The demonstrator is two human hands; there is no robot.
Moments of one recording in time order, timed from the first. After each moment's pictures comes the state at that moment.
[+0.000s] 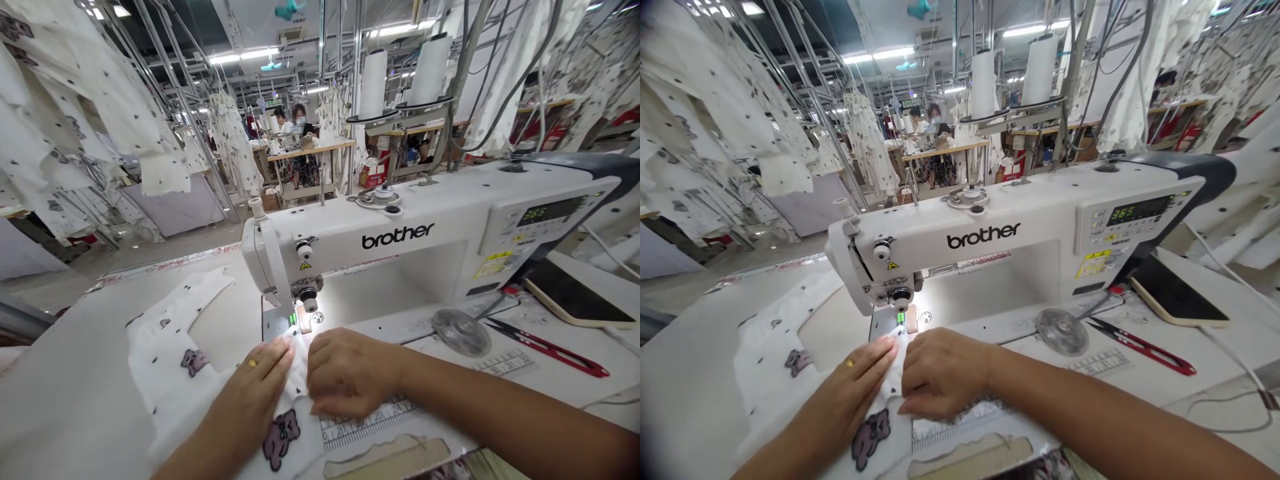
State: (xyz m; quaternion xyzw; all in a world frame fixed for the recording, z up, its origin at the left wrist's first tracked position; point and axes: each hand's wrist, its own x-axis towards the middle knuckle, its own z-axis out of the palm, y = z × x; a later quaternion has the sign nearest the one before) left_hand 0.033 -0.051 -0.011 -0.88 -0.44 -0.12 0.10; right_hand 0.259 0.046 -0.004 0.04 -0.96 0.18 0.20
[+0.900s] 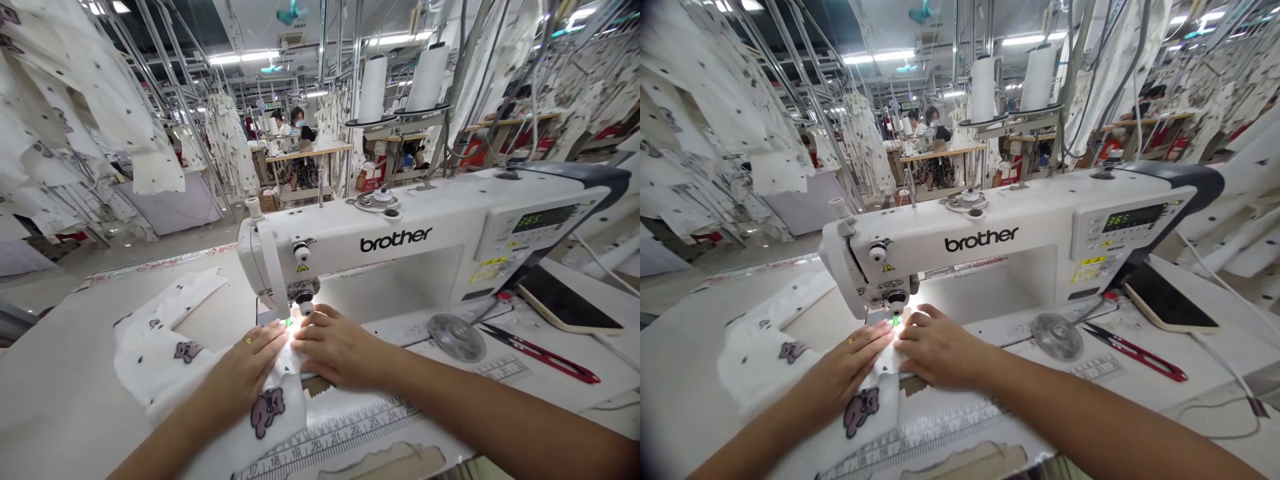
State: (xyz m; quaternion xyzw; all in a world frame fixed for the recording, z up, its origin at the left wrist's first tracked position) left_hand 0.016 -0.015 -0.006 -0.88 -0.45 -0.13 -0.01; right_hand 0.260 0.054 0.003 -0.12 -0.97 0.06 0.19
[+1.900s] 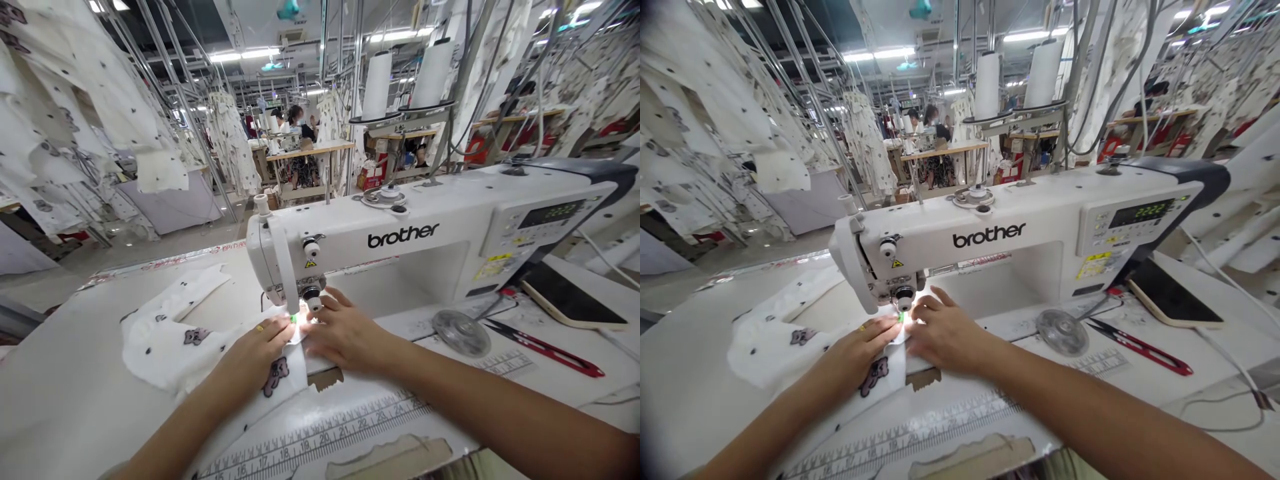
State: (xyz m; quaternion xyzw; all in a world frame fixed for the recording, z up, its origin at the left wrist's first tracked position) left_hand 0.023 -0.005 -0.004 -0.88 -0.45 -0.14 0.02; right_hand 0.260 0.059 -0.004 -0.18 -0.96 0.03 0.22
